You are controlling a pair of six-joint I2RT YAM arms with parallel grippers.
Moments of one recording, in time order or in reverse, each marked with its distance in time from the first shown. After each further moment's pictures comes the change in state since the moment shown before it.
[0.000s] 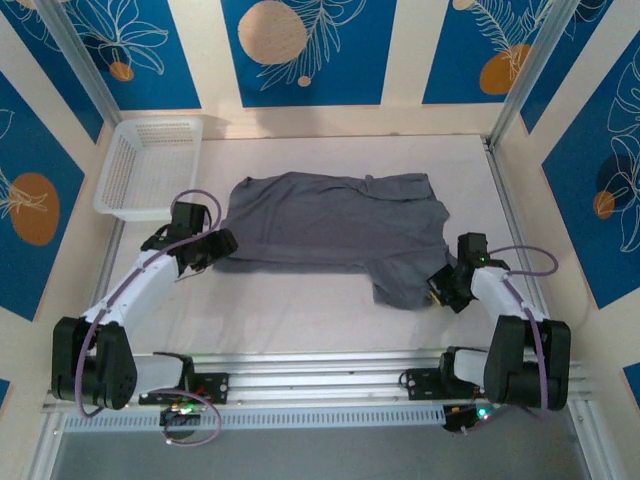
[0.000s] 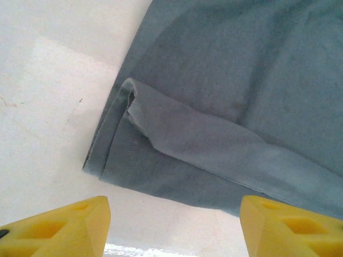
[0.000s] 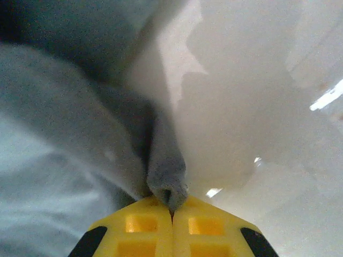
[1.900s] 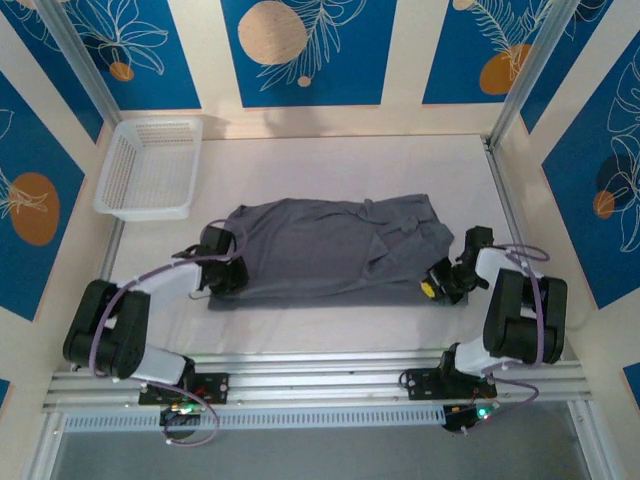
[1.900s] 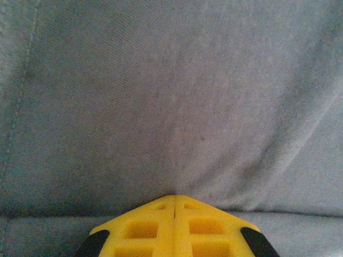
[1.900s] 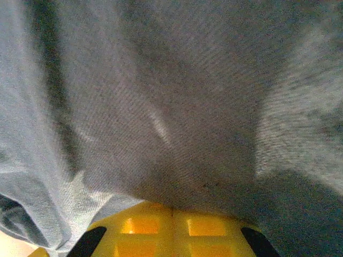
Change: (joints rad) left arm -0.135 0.151 -0.206 0.178 0.074 -0.085; right arm -0.113 0.240 0.066 0.013 -0.281 -0.101
